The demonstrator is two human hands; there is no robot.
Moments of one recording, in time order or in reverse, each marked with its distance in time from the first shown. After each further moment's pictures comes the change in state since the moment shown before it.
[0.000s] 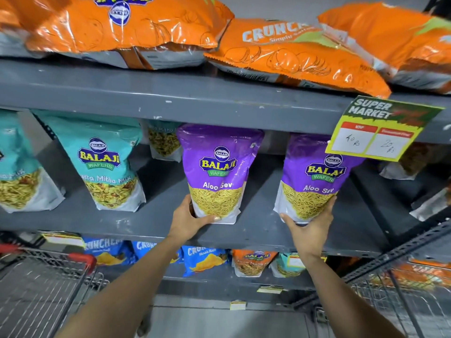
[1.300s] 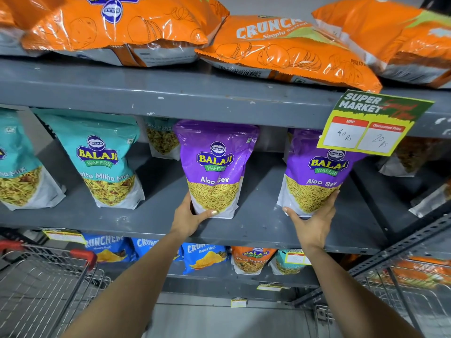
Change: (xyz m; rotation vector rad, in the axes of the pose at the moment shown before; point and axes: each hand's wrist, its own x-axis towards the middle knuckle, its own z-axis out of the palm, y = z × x) left_hand 0.001 0.002 0.010 -0.020 -0.013 -0.061; right_hand 0.019 0.013 -0.002 -0.036 0.001 0.015
